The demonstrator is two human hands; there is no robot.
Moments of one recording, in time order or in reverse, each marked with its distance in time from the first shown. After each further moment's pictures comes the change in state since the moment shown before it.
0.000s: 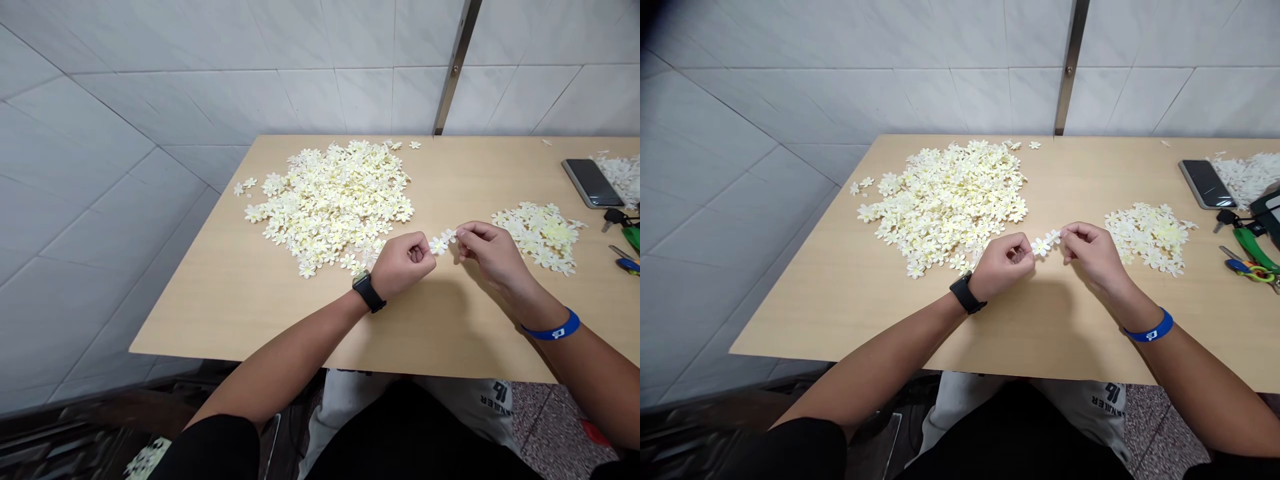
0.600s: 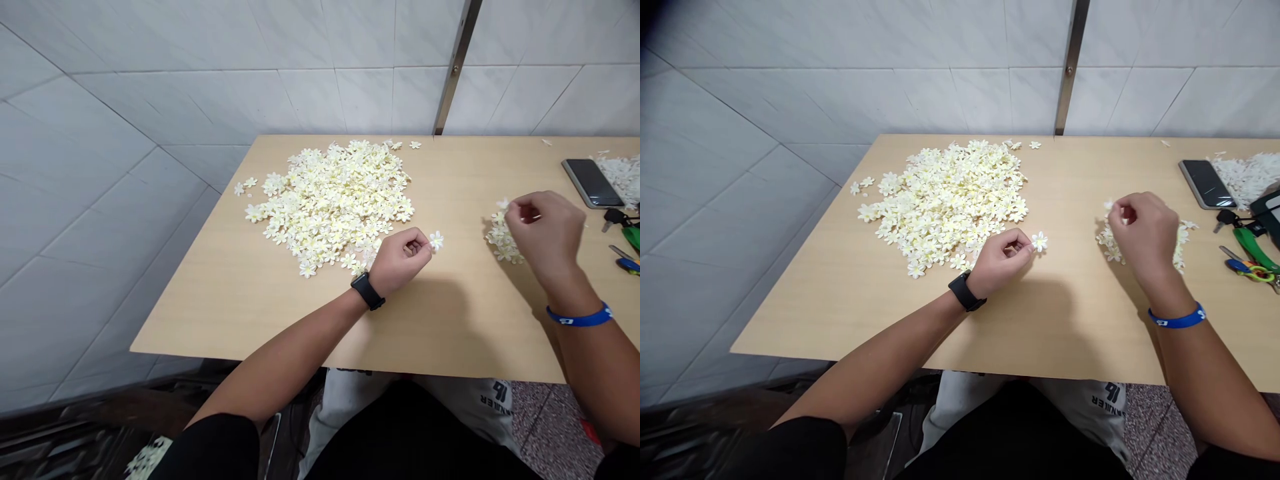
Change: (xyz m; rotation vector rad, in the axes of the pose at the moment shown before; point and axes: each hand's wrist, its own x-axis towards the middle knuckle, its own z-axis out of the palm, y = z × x) left_hand 0.003 -0.001 -0.002 -0.112 0.051 0.005; right_hand 0.026 -0.013 -0.068 -1.041 0.430 -0.547
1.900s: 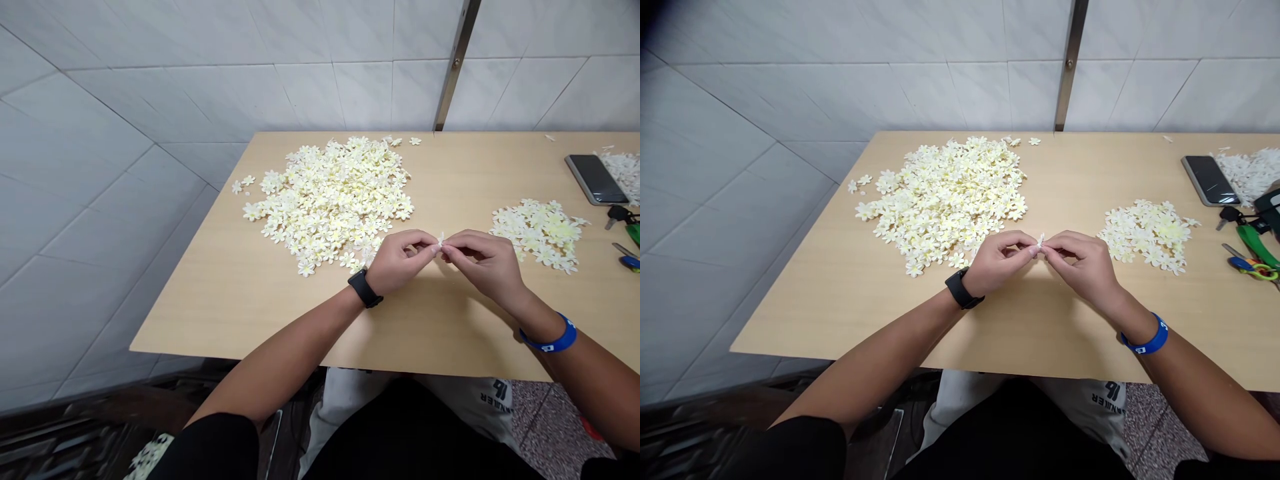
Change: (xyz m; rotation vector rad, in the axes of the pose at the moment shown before) left_hand 0.001 0.006 -0.003 0.009 -0.097 0.049; right_hand -0.048 -0.077 0.009 0.656 -0.288 -0.183
